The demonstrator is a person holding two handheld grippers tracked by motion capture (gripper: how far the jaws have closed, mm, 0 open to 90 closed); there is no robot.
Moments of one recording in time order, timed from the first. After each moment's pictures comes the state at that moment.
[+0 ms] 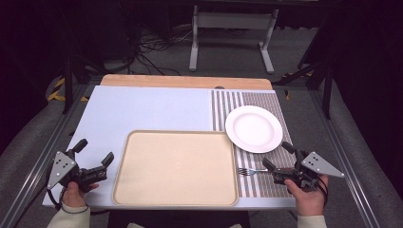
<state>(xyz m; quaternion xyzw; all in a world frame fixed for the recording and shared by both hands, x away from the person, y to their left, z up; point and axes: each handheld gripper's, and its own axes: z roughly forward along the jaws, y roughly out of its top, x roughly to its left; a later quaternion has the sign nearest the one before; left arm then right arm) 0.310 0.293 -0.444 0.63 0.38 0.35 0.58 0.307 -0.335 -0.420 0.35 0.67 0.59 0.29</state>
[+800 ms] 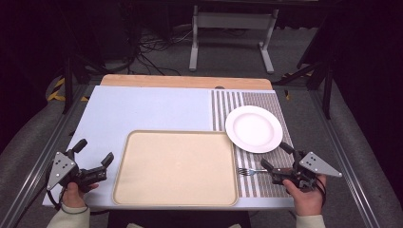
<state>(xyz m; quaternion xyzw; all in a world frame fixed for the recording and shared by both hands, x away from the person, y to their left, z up) 0.308 0.293 -0.443 0.63 0.38 0.35 0.58 0.308 -0.331 -0.423 0.34 0.67 0.59 0.29</state>
